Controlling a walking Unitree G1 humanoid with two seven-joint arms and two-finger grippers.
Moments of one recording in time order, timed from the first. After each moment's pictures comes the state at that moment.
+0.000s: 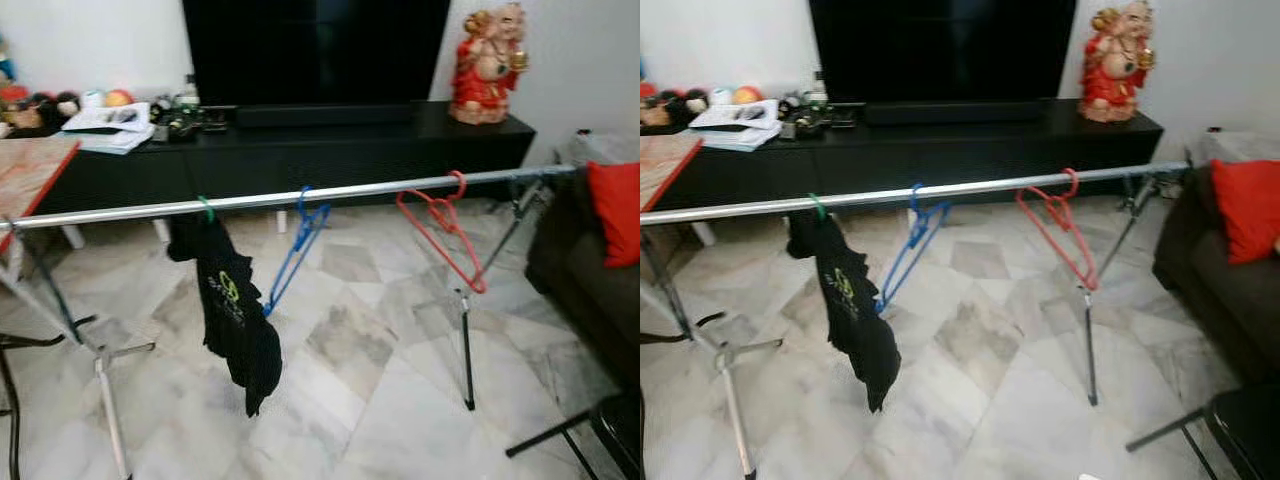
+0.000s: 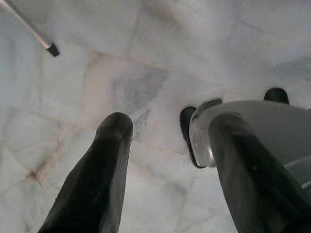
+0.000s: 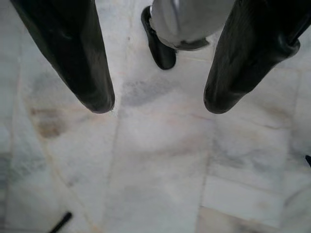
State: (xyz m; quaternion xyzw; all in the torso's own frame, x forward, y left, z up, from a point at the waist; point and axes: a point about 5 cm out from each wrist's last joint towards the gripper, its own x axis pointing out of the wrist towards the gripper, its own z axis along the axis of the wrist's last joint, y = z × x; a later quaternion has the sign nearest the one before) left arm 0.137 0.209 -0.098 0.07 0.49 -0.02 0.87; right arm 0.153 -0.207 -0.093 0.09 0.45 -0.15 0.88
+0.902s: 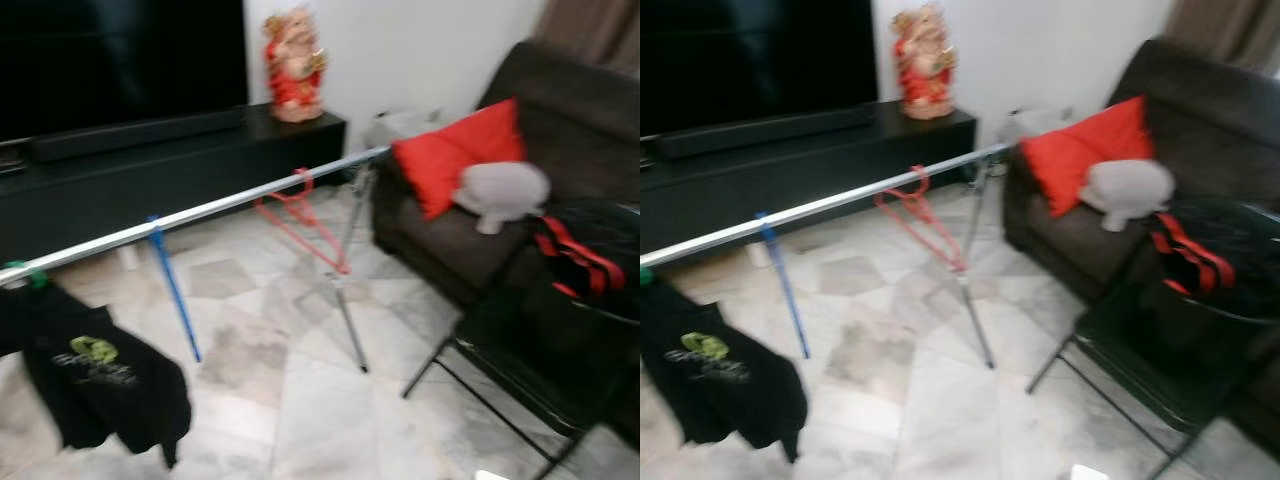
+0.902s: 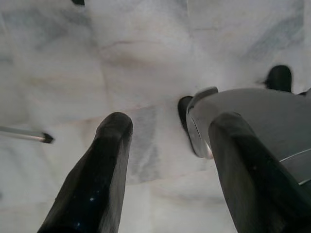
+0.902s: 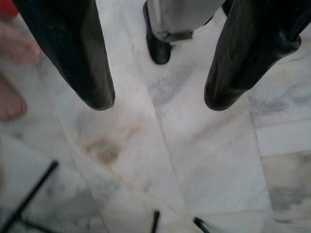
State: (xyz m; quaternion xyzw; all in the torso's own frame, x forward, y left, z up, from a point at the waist) left arm 0.119 0.217 -0.102 0.07 0.51 -0.01 0.86; right arm 0.163 -0.195 -0.090 0.09 0.43 -0.13 0.89
